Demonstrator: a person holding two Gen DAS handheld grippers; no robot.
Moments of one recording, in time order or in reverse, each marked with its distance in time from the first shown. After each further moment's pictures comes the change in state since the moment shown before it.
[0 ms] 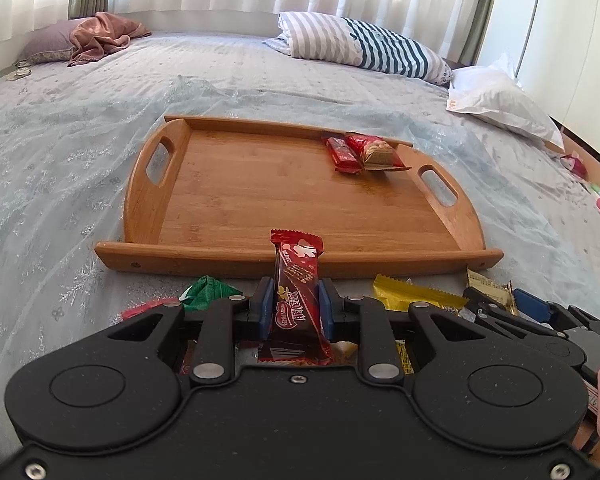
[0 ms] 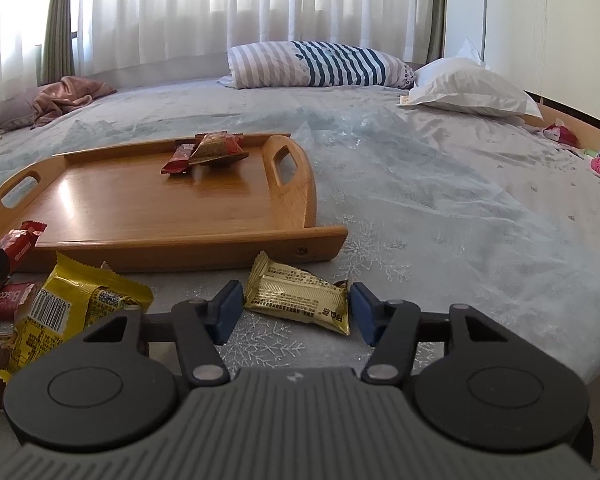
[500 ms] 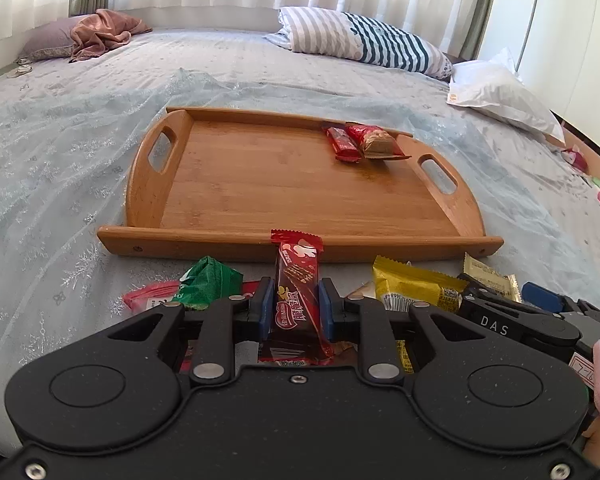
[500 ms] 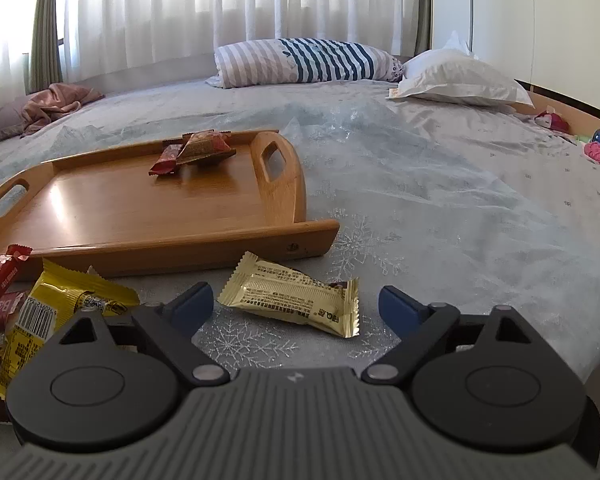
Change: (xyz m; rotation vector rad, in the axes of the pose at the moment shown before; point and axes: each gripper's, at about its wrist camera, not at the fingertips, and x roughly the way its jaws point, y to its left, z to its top) left arm -0.003 -0.002 -0.010 0.004 0.013 0.007; right arm 0.006 -0.004 -0.002 0.045 0.011 -0.023
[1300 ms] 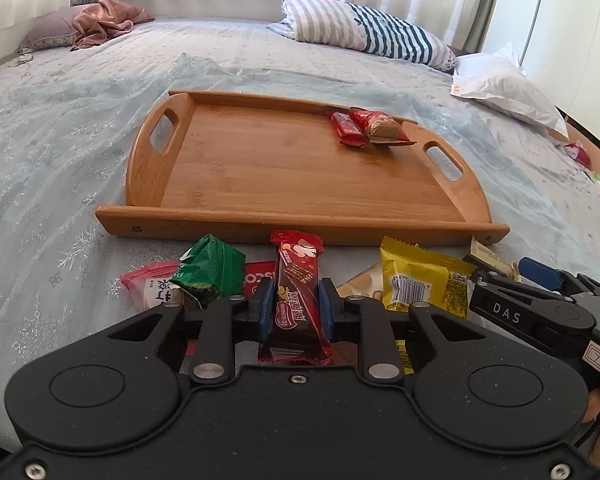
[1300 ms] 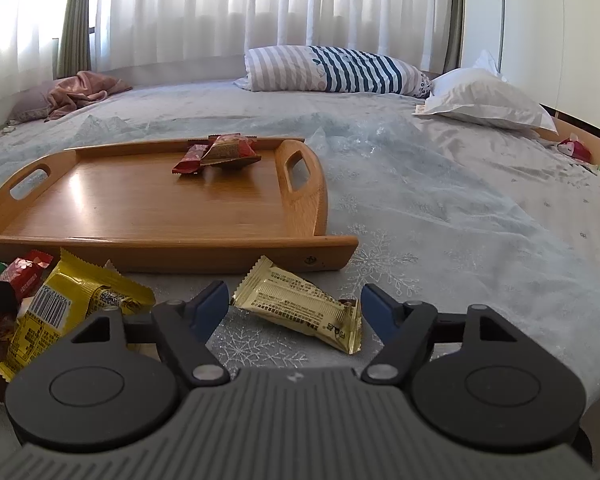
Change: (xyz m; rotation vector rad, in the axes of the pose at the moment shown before) left arm 0.006 0.001 -0.010 -0.008 0.027 0.004; right arm -0.001 0.004 0.004 -0.089 -0.026 0.057
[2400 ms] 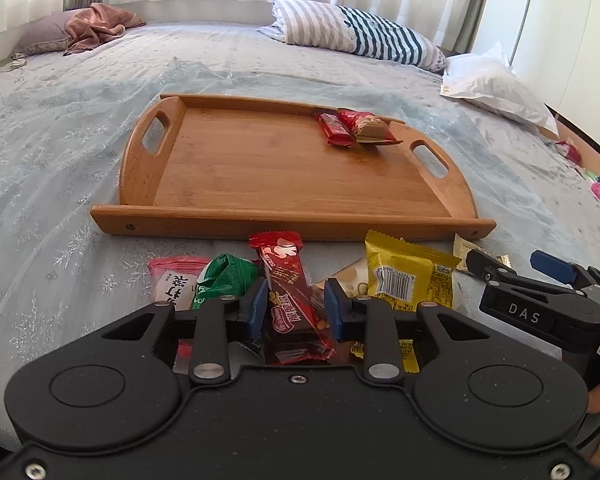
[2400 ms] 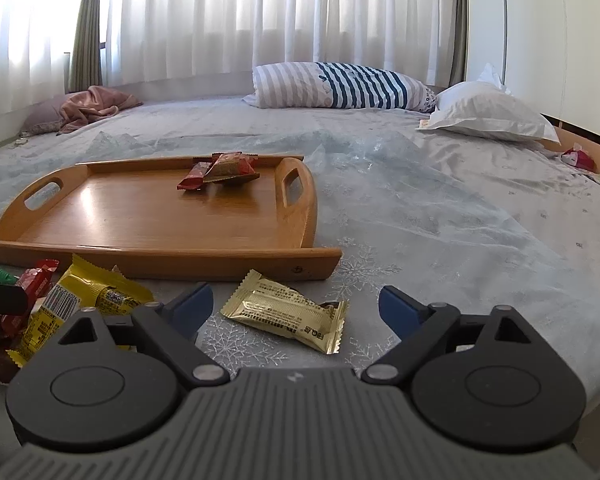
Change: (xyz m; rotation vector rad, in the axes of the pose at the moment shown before) left arm -0.008 -0.004 -0.004 0.013 -0.008 -0.021; right arm -0.017 -0.016 -0.002 -0.007 -0.048 0.032
